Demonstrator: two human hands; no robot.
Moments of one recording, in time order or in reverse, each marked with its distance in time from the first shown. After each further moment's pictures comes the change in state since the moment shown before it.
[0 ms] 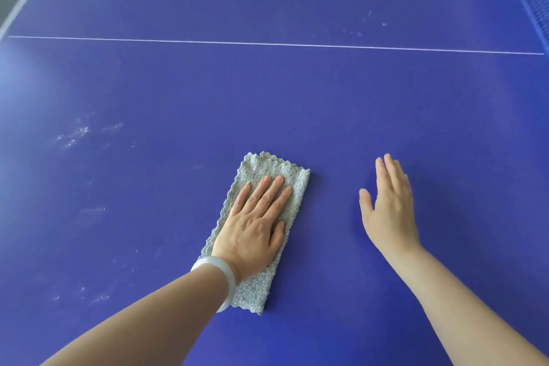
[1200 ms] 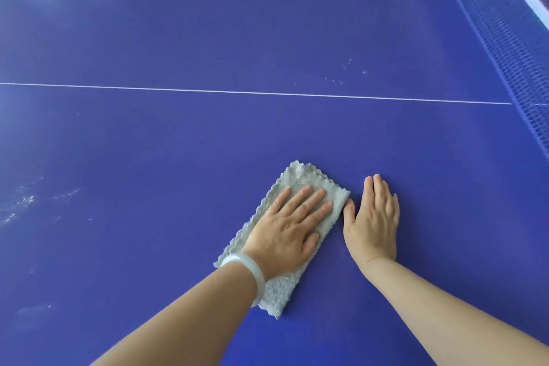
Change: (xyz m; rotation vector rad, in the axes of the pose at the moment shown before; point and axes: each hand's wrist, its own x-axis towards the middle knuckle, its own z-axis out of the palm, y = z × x) left_hand 0.145 0.009 -0.011 0.041 -0.047 0.225; right_hand 0.099 -0.005 0.033 -0.236 0.129 0.177
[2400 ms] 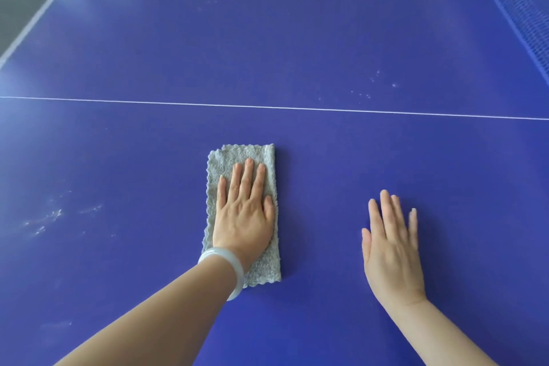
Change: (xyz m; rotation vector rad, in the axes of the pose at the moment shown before) left_hand 0.002 -0.084 -0.016 -0.048 0.176 -0.626; right_hand -0.004 -0.008 -0.009 -0.130 0.017 -0.294
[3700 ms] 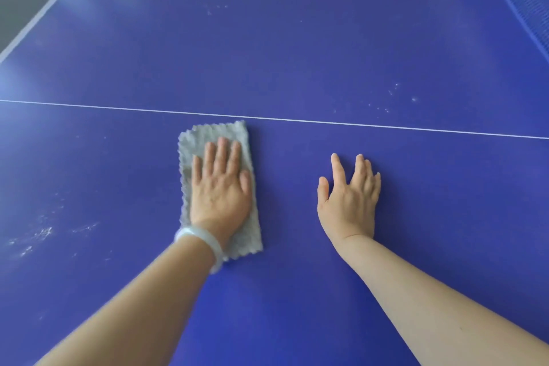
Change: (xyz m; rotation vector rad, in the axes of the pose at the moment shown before) left_hand 0.075 -0.051 -0.019 -0.045 0.087 -0.102; right_hand 0.124 -0.093 0.016 0.199 0.018 0.161
